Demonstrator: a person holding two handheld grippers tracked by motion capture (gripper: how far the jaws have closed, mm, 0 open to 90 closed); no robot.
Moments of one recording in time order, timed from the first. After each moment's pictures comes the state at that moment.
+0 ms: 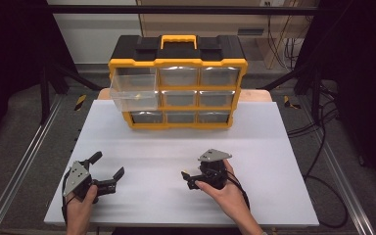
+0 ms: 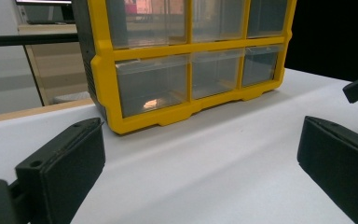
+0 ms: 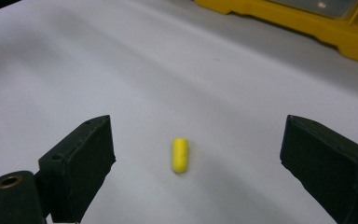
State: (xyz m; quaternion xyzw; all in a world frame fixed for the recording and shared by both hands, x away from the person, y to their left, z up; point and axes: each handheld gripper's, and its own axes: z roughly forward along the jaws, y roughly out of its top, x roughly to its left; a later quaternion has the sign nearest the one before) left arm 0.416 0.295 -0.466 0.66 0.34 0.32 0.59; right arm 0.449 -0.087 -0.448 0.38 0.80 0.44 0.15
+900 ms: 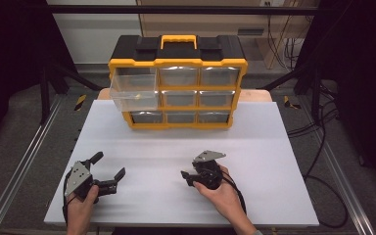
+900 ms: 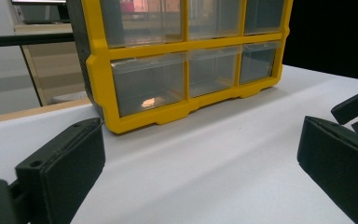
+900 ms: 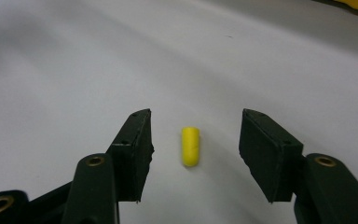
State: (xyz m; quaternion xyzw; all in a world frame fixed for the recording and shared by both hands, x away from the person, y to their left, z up) left arm 0.416 0.293 -0.466 0.67 0.33 0.32 0.58; right arm 0.455 -0.077 -0.461 0.39 0.81 0.42 0.12
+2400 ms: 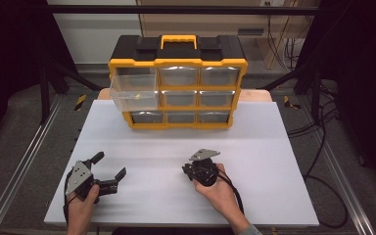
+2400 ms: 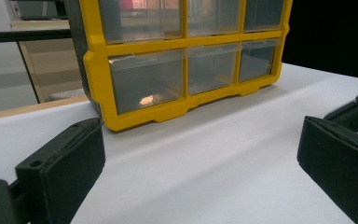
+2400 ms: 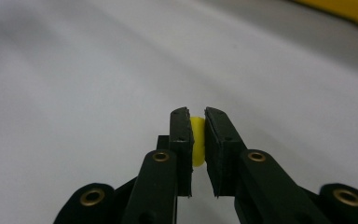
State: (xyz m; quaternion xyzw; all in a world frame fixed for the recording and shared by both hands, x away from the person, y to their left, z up) left arm 0.418 0.292 -0.467 0.67 0.34 0.32 0.58; right arm 0.465 -0.068 -0.464 0.37 0.83 0.41 0.13
